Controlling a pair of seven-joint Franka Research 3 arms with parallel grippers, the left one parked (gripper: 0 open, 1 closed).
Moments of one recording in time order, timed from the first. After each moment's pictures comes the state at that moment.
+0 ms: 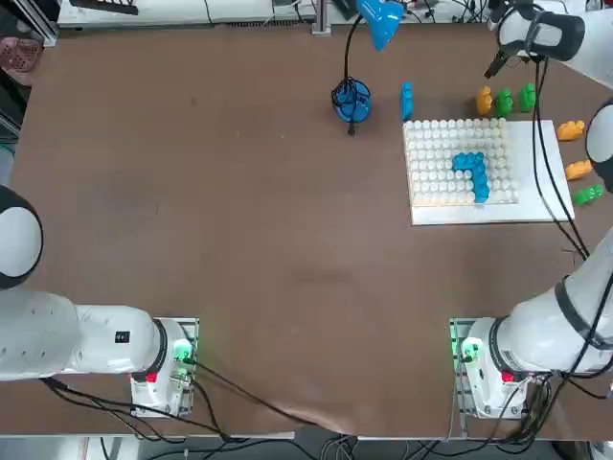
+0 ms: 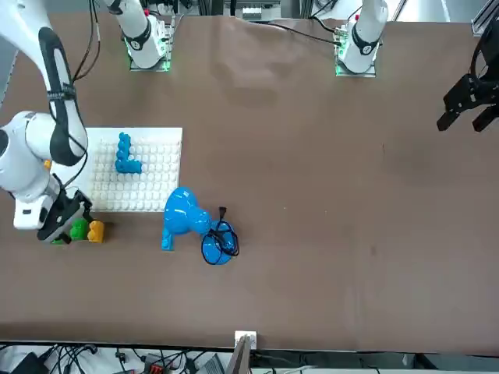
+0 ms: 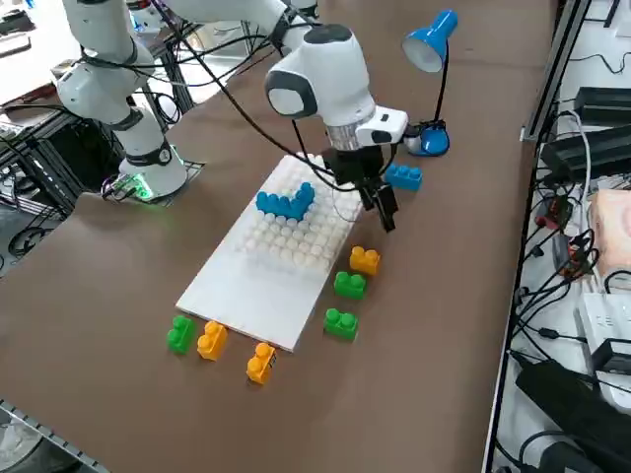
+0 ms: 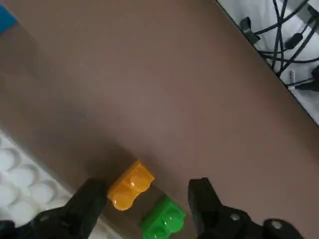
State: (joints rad) arm -0.05 0.48 -0.08 -1.76 0.04 2.49 -0.93
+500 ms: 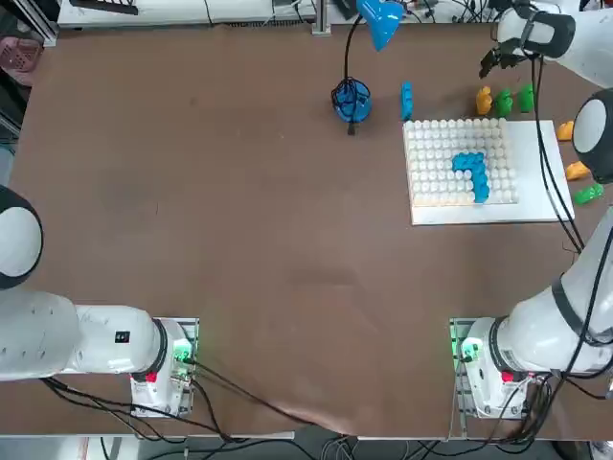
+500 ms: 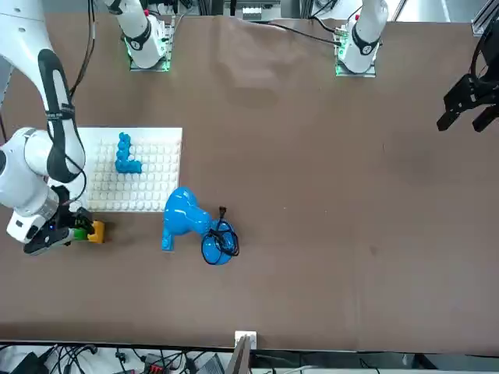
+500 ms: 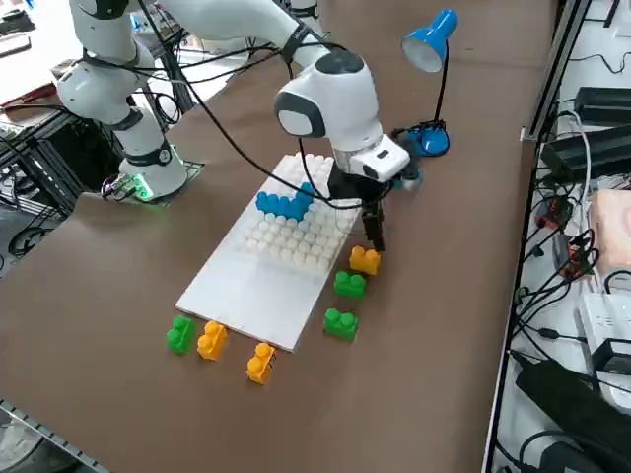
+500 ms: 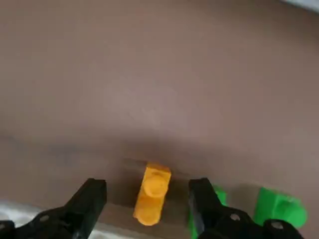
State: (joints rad) arm -0.06 0.56 -0.08 -1.71 0.07 2.44 -0.35
